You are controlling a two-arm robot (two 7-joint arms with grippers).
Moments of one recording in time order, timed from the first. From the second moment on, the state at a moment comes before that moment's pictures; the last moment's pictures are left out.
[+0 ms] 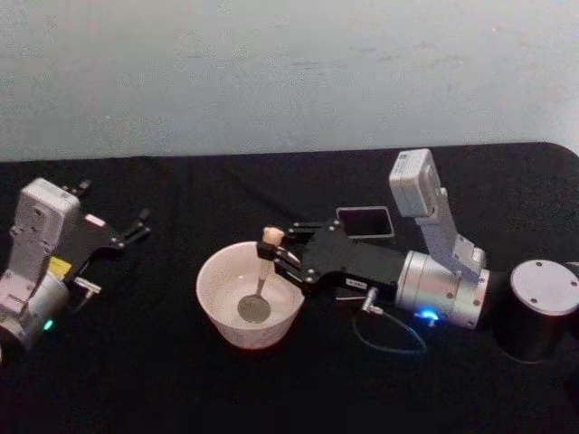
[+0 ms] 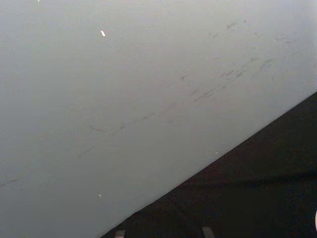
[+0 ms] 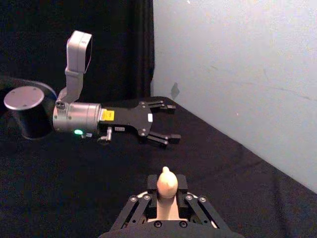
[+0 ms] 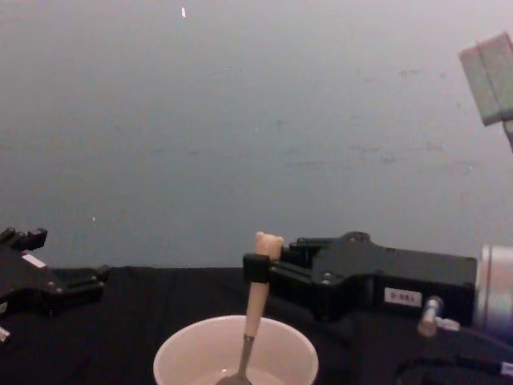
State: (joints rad) left arm -0.20 0.60 0.45 -1.41 -0.25 -0.12 0.03; right arm 0.35 0.44 -0.58 -1.46 0.46 -0.01 0.66
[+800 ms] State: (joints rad) left arm -0.20 0.60 0.45 -1.41 -0.25 -0.12 0.03; right arm 0.38 0.41 -0.57 -1.40 0.43 0.00 0.59
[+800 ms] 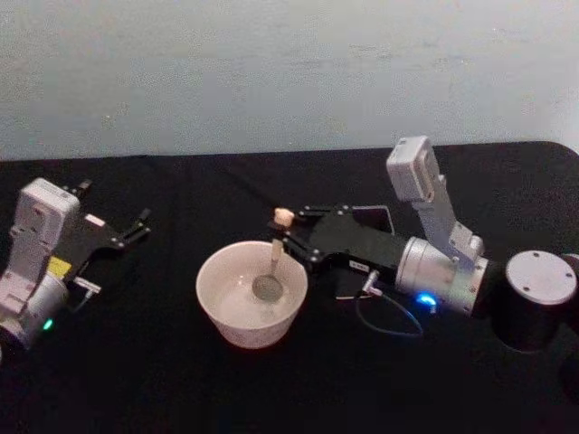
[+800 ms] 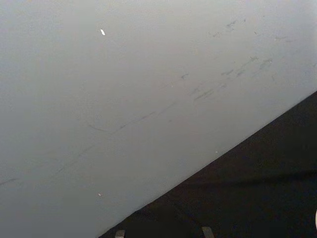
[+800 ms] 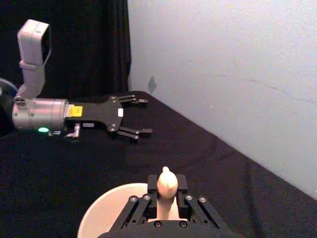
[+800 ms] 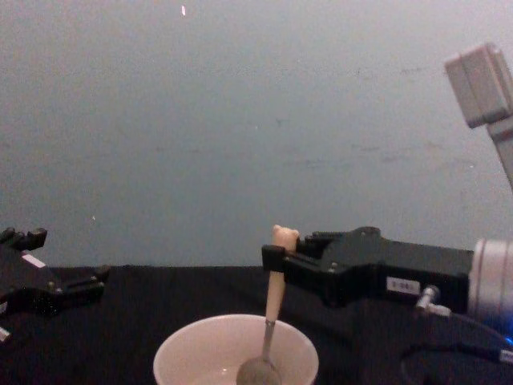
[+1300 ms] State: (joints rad) left arm -0.20 0.60 0.45 -1.41 -0.25 -0.12 0.03; right arm 0.34 0.44 -0.56 -1.47 0.49 0.01 0.63
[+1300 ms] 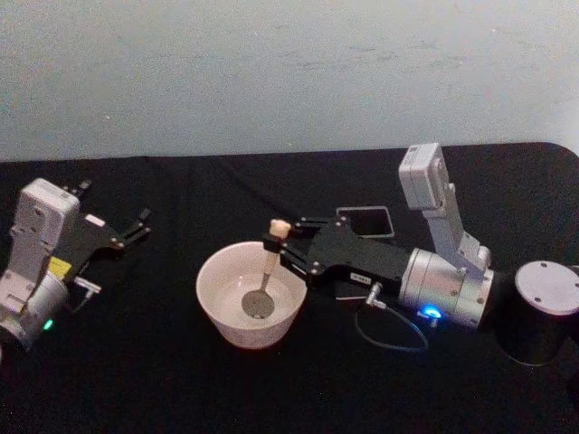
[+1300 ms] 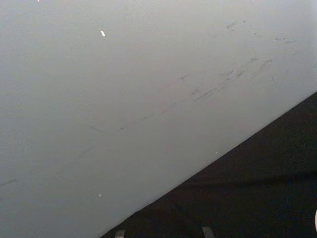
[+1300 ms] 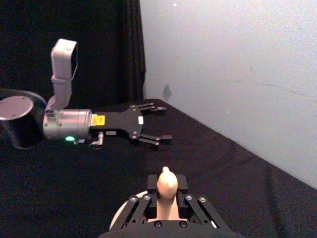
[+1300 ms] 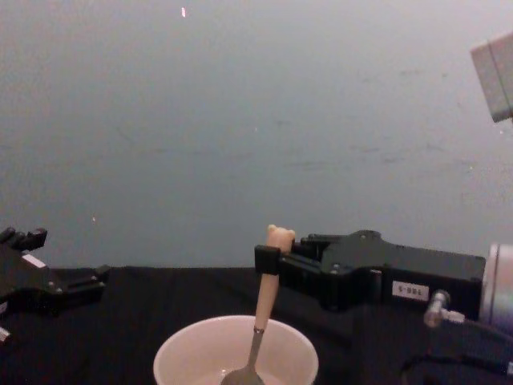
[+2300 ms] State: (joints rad) left arm -0.20 0.60 0.45 -1.41 -0.25 -0.12 0.03; right arm 0.35 0.41 -0.54 -1.44 0.51 0.03 0.57
